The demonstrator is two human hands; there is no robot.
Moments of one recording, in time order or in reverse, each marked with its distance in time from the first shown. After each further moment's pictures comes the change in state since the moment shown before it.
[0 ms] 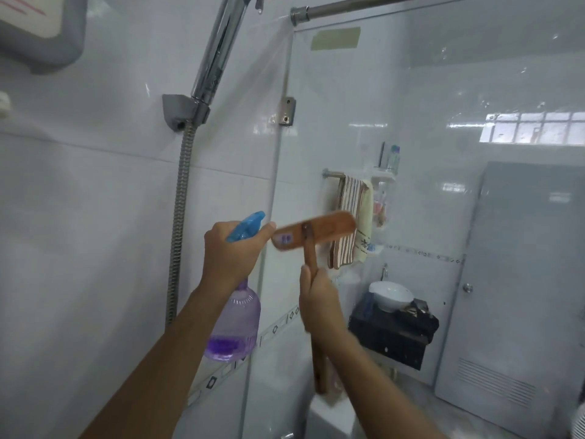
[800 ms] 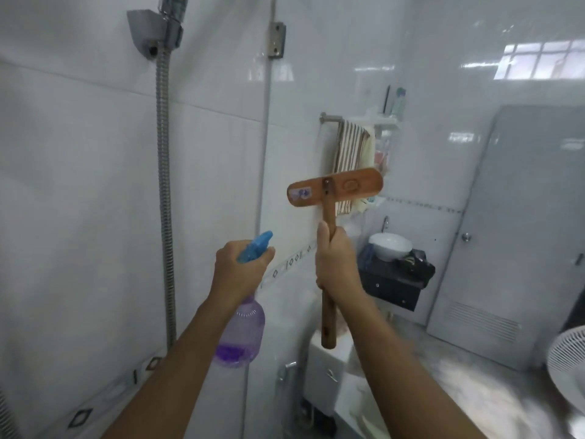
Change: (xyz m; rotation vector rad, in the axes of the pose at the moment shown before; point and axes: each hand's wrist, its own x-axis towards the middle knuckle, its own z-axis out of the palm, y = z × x) left_hand -0.083 -0.080 0.020 0.095 -0.198 -0.188; right_hand -0.039 0.012 -0.034 0.123 0.070 0.079
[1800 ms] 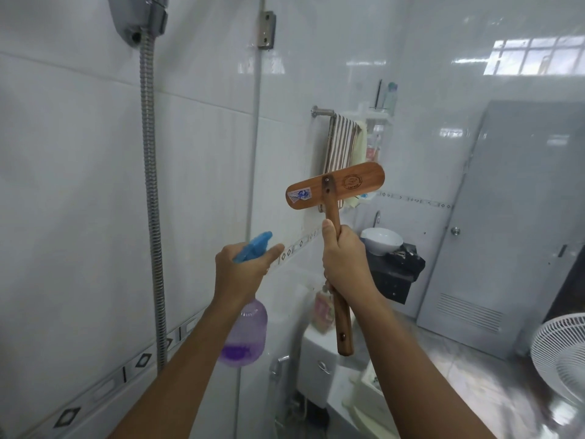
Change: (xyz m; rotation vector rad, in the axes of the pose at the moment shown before) left_hand -0.014 -0.002 0.021 -0.126 0.000 -0.026; right_hand -0.001 0.010 -0.028 -0.032 -0.031 0.043
